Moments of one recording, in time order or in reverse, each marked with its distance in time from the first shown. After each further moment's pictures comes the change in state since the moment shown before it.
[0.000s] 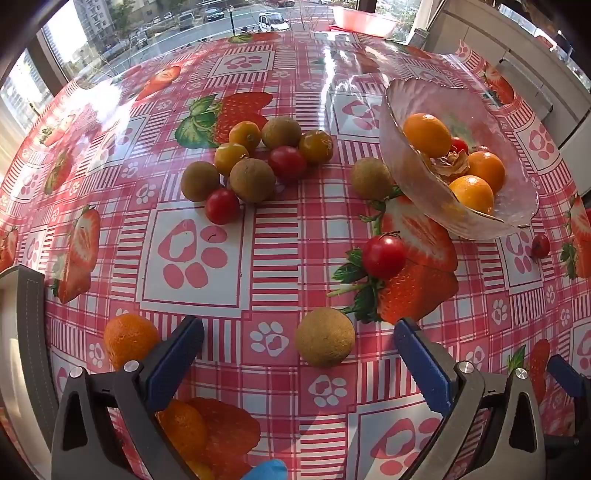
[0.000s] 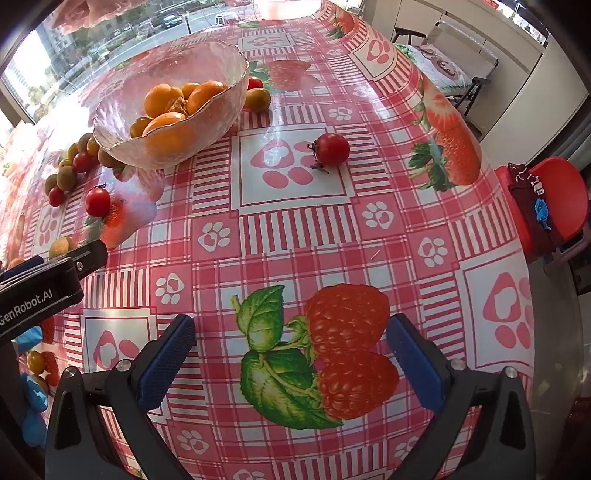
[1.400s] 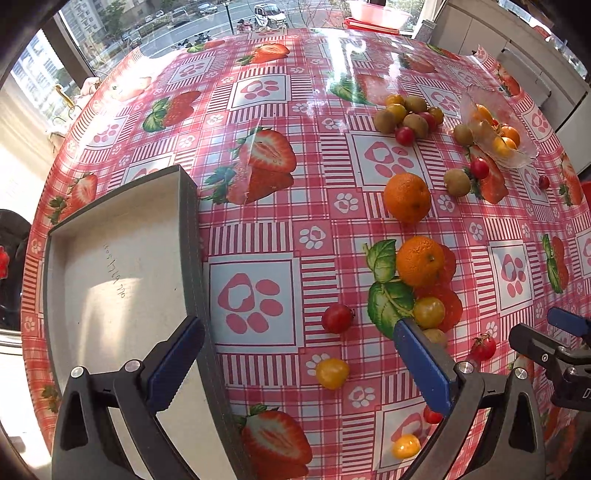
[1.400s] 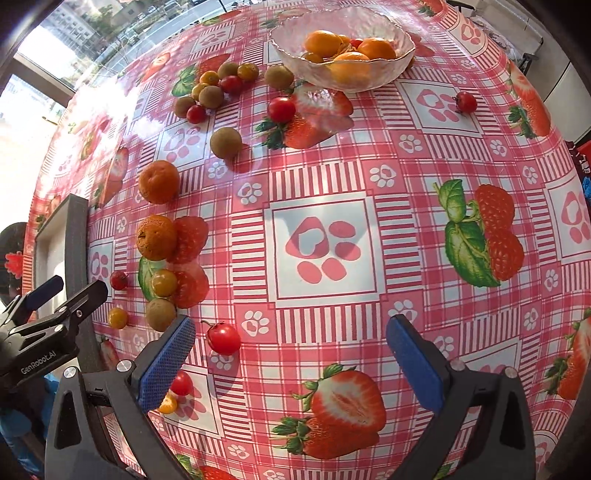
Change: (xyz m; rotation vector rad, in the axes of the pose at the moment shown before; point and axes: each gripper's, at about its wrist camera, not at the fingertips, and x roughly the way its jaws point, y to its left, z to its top) left arm -0.065 0.145 -0.073 0.035 0.037 0.023; right arm -0.040 0.128 -0.044 -0.029 0.147 0.236
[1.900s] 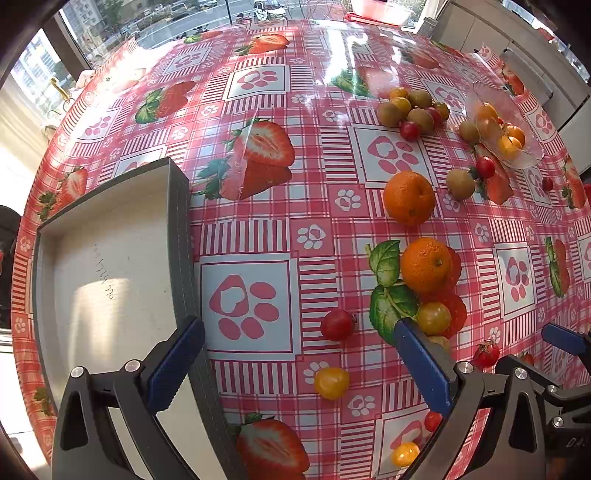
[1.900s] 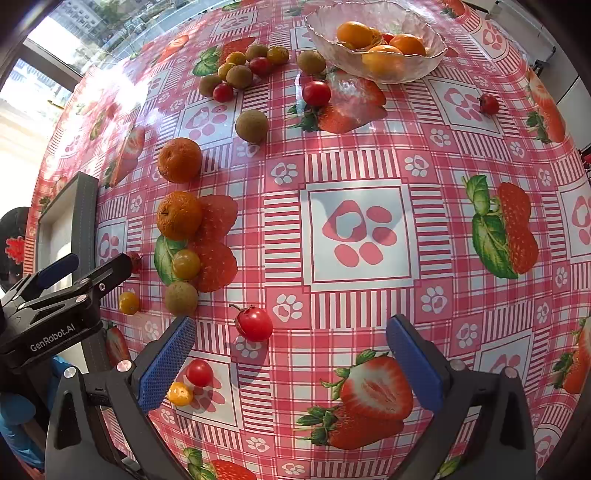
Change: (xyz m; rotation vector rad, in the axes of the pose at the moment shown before) left arm 0.014 0.008 0.018 -0.007 0.039 -0.019; right arm 0.024 0.035 -0.002 -0.035 0.033 0.000
